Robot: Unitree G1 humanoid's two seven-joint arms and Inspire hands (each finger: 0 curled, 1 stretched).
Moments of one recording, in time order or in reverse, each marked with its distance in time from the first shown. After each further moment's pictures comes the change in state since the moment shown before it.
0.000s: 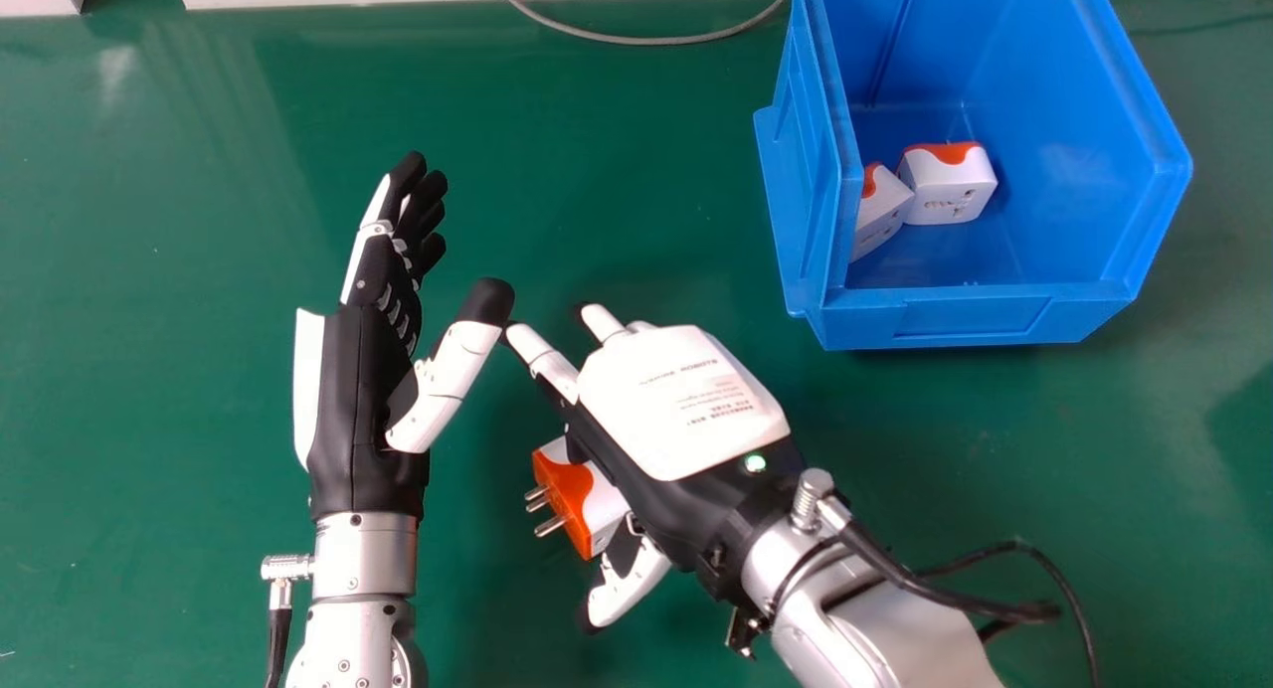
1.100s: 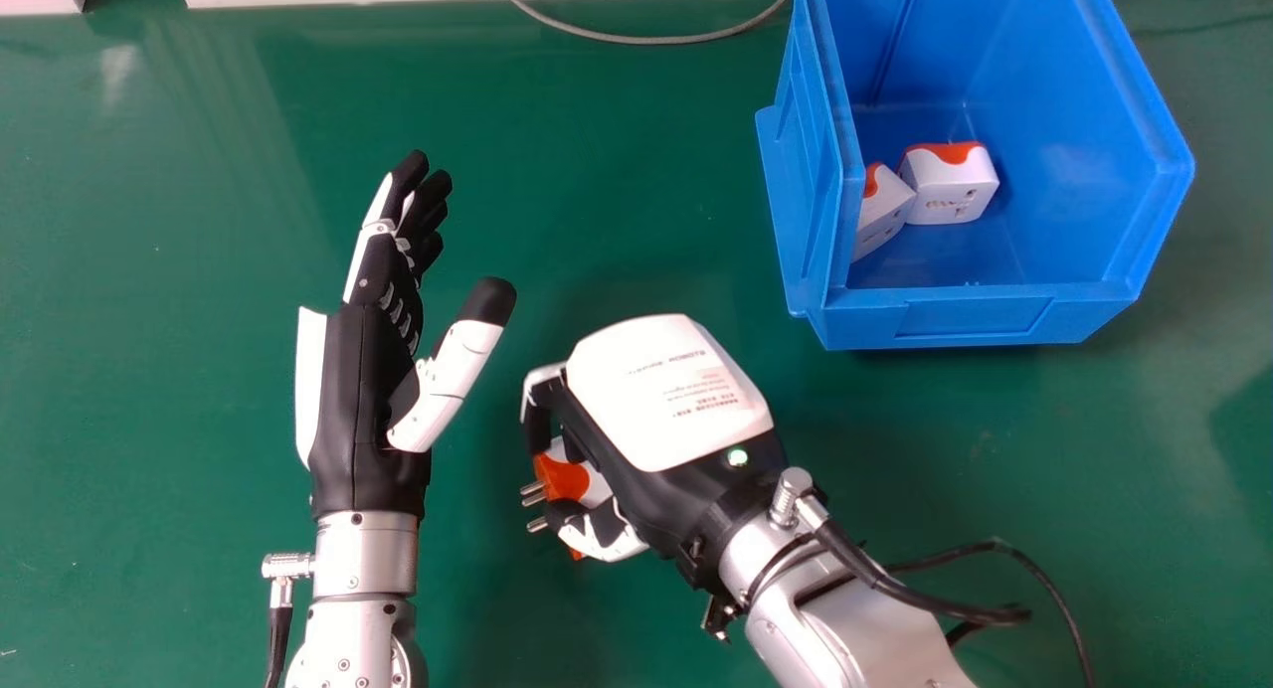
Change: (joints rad) left arm -0.002 -0.001 0.001 0.000 -0.008 0.000 -0.012; right arm -0.060 0.037 0.037 0.084 -0.016 0.051 -0.046
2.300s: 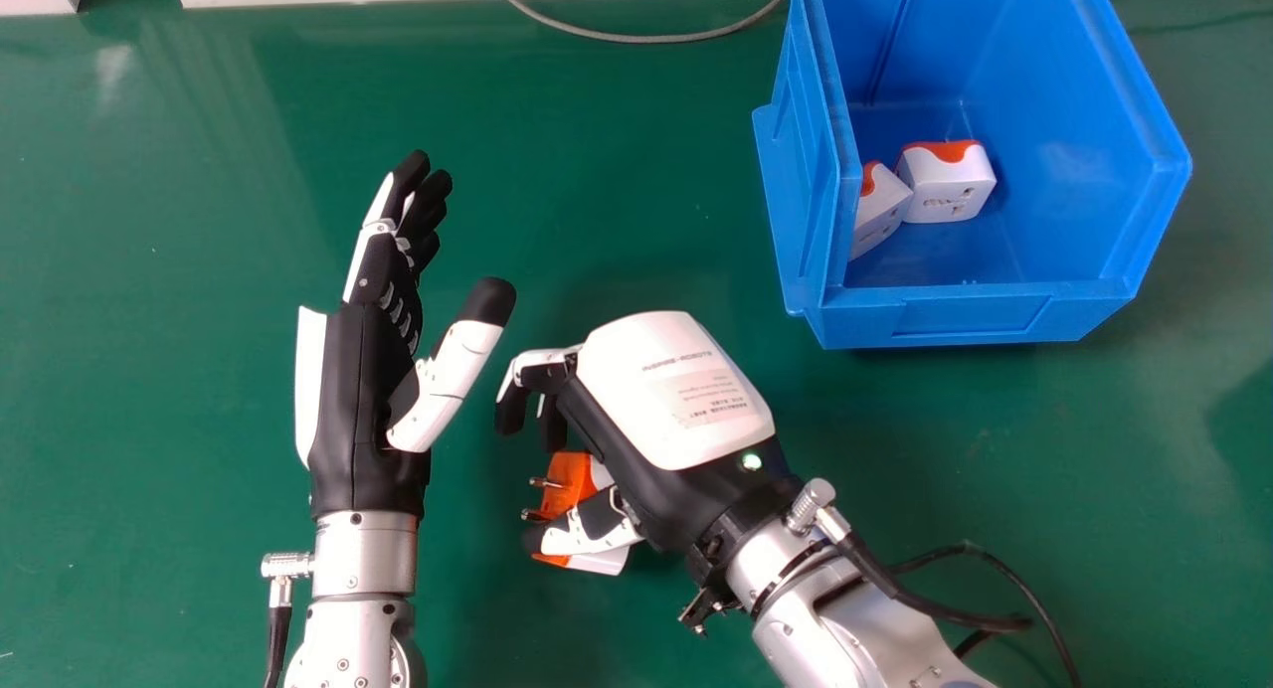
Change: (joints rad) left arm 0.000 0.002 0.000 -0.001 -0.002 -0.001 -0.007; right arm -0.019 0.015 -0.061 0.201 0.206 -0.240 -0.321
